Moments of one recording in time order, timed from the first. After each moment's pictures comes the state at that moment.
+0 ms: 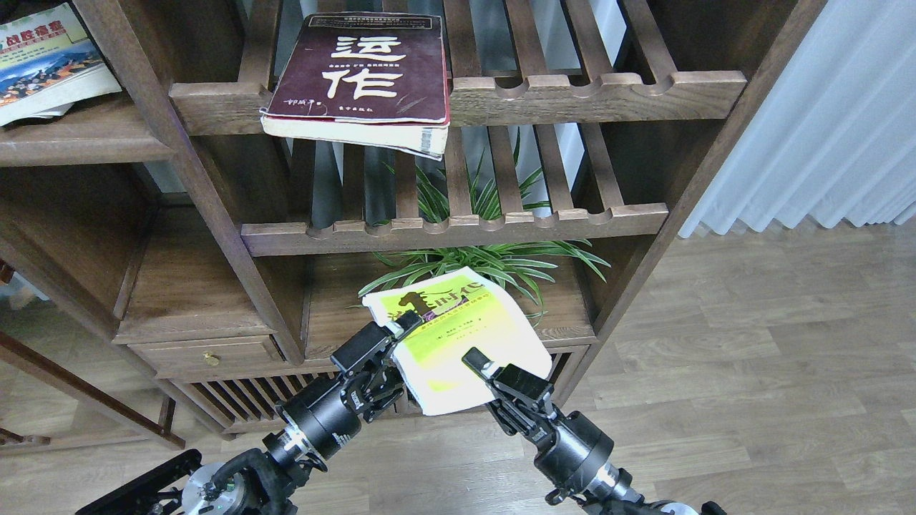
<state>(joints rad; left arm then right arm) -0.18 0.15 -0.62 -1.24 -0.55 -0.49 0.16 -0.23 0.01 1.11 1.35 0.21 0.58 -0.49</state>
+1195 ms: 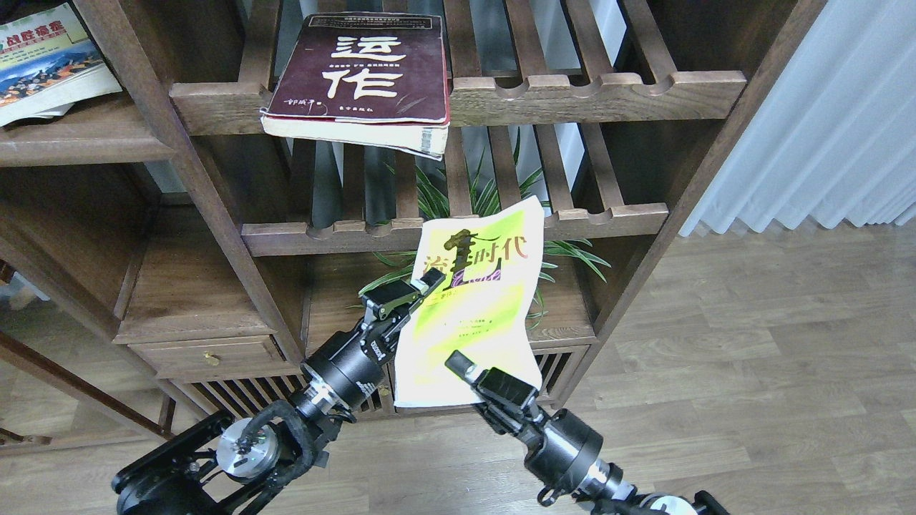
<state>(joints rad) -0.25 0.14 -0.68 -1.20 -0.61 -0.49 0.19 -0.16 0.02 1.12 1.26 0.07 0.58 -0.49</state>
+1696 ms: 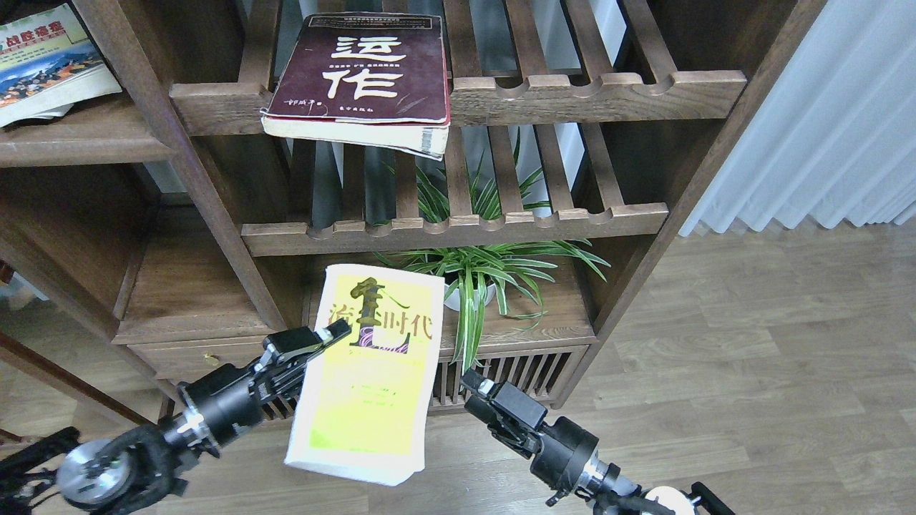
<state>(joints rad) -0.17 0.63 -0.66 -1.36 -0.59 -0.49 0.33 -0.10 0.01 1.11 1.06 0.07 0.58 -0.49</state>
